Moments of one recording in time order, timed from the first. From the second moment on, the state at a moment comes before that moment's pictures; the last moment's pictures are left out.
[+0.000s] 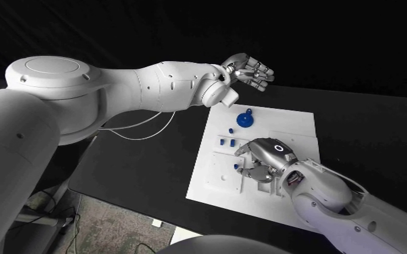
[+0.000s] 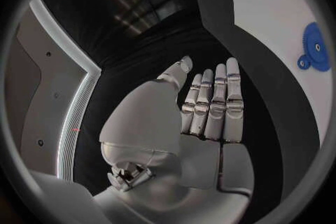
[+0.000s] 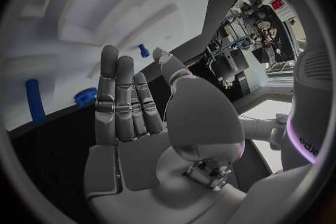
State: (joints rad) left arm 1.38 -0.69 -0.17 1.15 -0.24 -0.21 0.27; left_hand 1.39 -0.01 0.18 -0.07 0.17 0.97 0.16 0.07 0.06 1.07 0.14 0.06 0.06 1.12 0.13 0.06 0.07 0.12 1.13 0.11 0.08 0.17; right arm 0.98 -0.44 0.00 1.47 -1.82 -0.25 -0.10; right_hand 1.30 -0.15 0.22 -0.17 0.33 1.05 0.14 0.06 0.06 1.02 0.12 0.06 0.06 1.23 0.02 0.80 0.57 0.16 1.42 0.01 0.12 1.05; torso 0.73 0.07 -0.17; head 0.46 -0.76
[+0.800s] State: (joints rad) left arm 1.38 -0.70 -0.17 1.16 -0.24 -0.20 0.27; left_hand 1.39 -0.01 0.19 -0.09 0.17 0.97 0.16 0.07 0.06 1.07 0.14 0.06 0.06 1.13 0.13 0.06 0.07 0.12 1.13 0.11 0.09 0.22; right arm 1.14 -0.71 0.09 1.54 -1.62 -0.19 -0.09; right_hand 1.40 -0.18 0.07 -0.02 0.27 0.86 0.09 0.06 0.06 0.95 0.14 0.06 0.06 1.25 0.03 0.83 0.57 0.17 1.44 0.01 0.14 1.02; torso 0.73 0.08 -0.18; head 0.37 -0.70
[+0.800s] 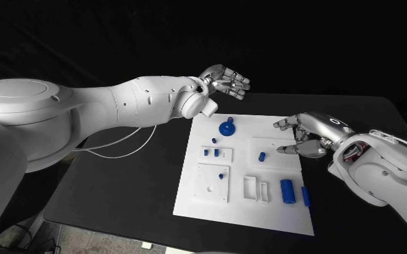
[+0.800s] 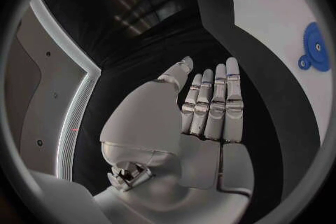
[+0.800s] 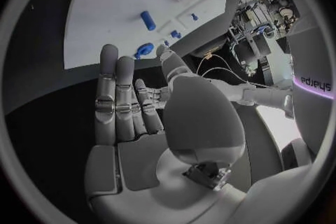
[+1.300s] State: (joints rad) left arm 1.38 -0.70 -0.17 1.16 -0.23 -0.20 0.27; left_hand 1.39 -0.01 0.19 -0.09 0.17 0.97 0.16 0.07 0.06 1.07 0.14 0.06 0.06 1.13 0.13 0.06 0.07 0.12 1.13 0.11 0.09 0.22; right arm 1.13 -0.65 0.06 1.48 -1.63 -0.10 -0.10; right_hand 1.37 -0.13 0.07 -0.08 0.24 0.82 0.09 0.06 0.06 1.02 0.12 0.07 0.06 1.26 0.02 0.83 0.57 0.17 1.46 0.00 0.17 0.99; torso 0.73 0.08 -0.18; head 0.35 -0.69
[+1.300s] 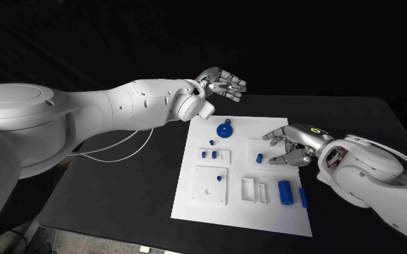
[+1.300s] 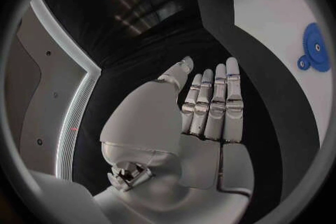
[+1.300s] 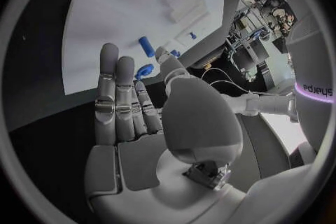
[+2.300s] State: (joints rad) left arm 1.38 -0.69 -0.17 1.16 -0.21 -0.19 0.28; left_hand 1.37 0.00 0.18 -0.06 0.17 0.97 0.16 0.07 0.06 1.07 0.14 0.06 0.06 1.13 0.13 0.06 0.07 0.12 1.13 0.11 0.08 0.23; right arm 1.09 -0.55 0.02 1.40 -1.71 -0.11 -0.11; right_hand 1.24 -0.04 0.45 -0.27 0.07 1.14 0.11 0.06 0.06 1.17 0.08 0.07 0.06 1.28 -0.01 0.85 0.61 0.14 1.44 -0.03 0.24 1.07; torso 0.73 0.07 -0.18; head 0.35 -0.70
